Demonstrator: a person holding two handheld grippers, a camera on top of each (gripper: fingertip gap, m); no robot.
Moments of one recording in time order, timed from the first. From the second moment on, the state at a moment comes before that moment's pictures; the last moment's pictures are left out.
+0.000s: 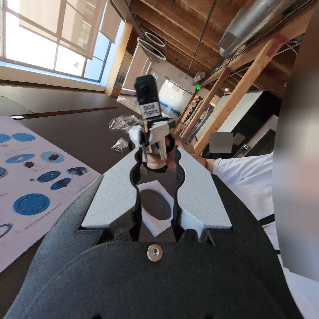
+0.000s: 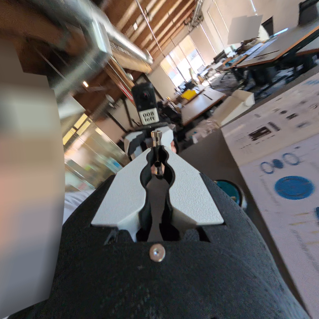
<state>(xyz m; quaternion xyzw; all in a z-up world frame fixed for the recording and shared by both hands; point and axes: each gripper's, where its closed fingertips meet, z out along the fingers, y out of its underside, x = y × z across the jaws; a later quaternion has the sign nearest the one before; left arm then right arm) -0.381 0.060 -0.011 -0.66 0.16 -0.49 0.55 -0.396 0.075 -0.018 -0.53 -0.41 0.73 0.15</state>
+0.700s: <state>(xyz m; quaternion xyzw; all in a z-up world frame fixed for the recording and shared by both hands) -0.361 0.073 -0.026 -0.66 0.15 -0.41 0.62 -0.397 0.073 -0.004 -0.46 -0.29 0.82 0.16</state>
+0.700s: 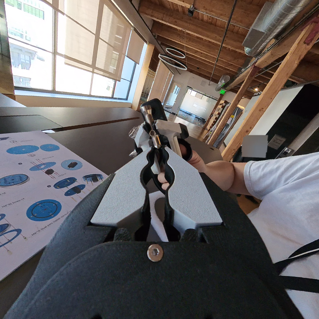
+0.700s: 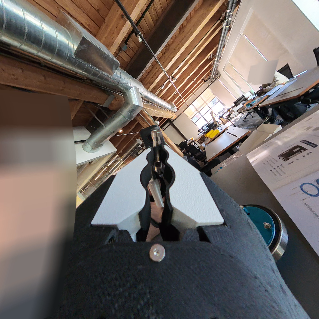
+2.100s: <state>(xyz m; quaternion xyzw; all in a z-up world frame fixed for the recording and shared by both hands) -0.347 0.069 -0.063 -0.74 0.24 -0.30 0.55 -0.335 0.055 -0.087 -0.41 -0.77 0.42 0.25</state>
